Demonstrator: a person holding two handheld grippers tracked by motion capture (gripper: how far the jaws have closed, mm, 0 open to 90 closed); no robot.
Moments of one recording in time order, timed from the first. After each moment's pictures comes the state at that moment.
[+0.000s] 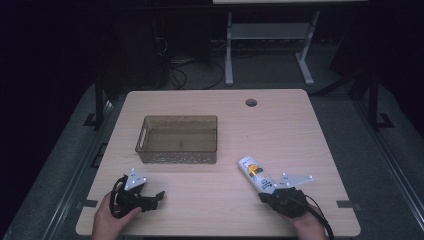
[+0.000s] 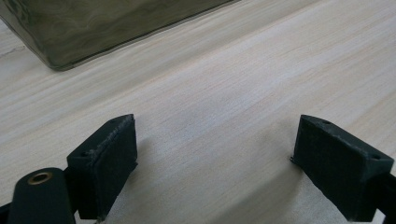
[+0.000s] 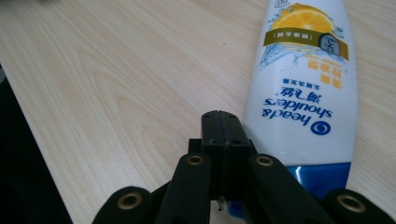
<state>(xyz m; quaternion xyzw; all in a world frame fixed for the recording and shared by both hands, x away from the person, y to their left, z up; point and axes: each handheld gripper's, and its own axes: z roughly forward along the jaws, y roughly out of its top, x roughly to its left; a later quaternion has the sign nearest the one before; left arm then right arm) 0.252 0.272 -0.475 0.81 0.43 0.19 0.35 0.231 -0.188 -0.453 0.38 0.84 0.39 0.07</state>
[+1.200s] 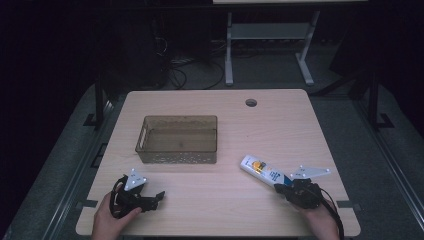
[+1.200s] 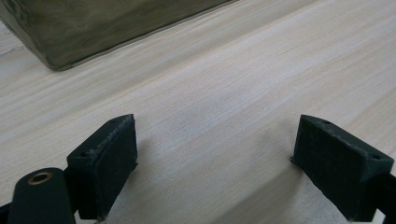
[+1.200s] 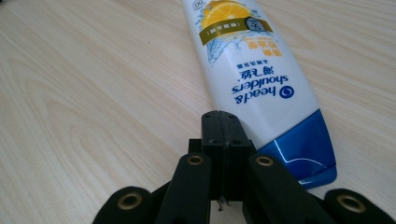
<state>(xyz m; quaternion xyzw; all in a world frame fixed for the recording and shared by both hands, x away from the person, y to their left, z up) 0.252 0.272 -0.475 0.81 0.43 0.19 0.35 0.248 -0.228 -0.453 0.43 0.81 0.37 0.10</state>
